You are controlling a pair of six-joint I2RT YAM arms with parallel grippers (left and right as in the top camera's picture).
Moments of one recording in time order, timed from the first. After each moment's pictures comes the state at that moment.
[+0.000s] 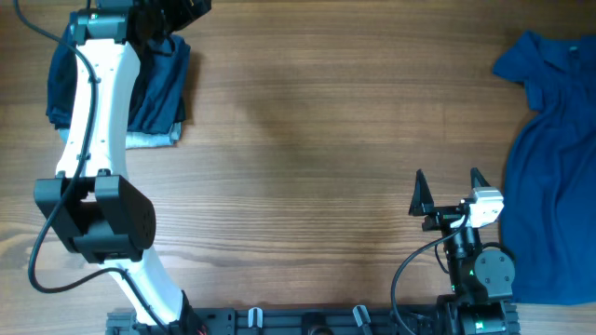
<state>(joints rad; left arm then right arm) 0.02 1.99 1.96 -0.72 0.31 -0.50 0.08 0.02 0.01 0.00 0.02 0.09</state>
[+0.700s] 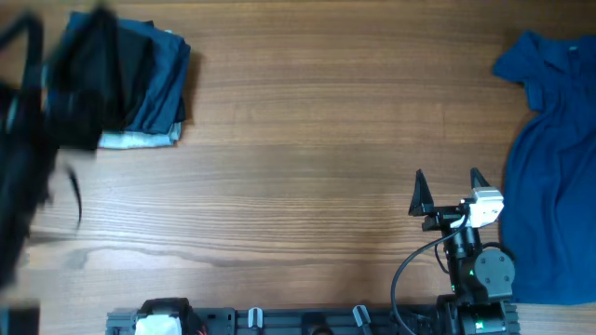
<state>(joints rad) 0.02 1.02 1.88 -0.72 0.30 -0.49 0.08 0.02 0.01 0.00 0.02 0.09</state>
